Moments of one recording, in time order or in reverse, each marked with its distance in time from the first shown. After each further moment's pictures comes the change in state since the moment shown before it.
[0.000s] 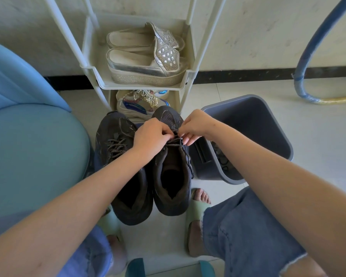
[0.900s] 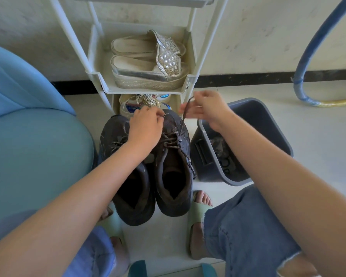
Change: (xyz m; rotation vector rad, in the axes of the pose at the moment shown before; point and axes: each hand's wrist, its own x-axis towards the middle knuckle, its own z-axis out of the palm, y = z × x) left_hand 0.002 0.003 -0.028 0.064 0.227 0.013; right_hand -0.006 -0.011 -0.022 0.654 0.283 -0.242
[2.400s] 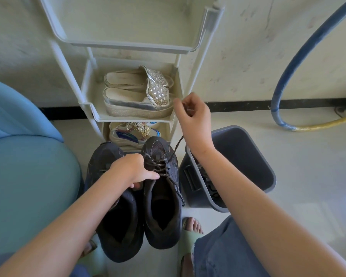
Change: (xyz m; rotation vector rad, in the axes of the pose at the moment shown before) left_hand -0.008 0.002 -0.022 0.269 -0.666 -0.216; right_hand -0.027 -0.033 0.020 -0.130 0.297 -0.612
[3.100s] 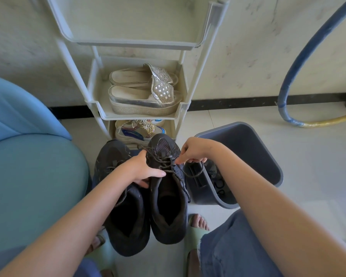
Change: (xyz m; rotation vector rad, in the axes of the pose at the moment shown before) left_hand 0.012 -0.013 0.016 -0.725 -0.129 0.011; right_hand 0.004 0.051 -0.018 -0.740 -1.077 0.524
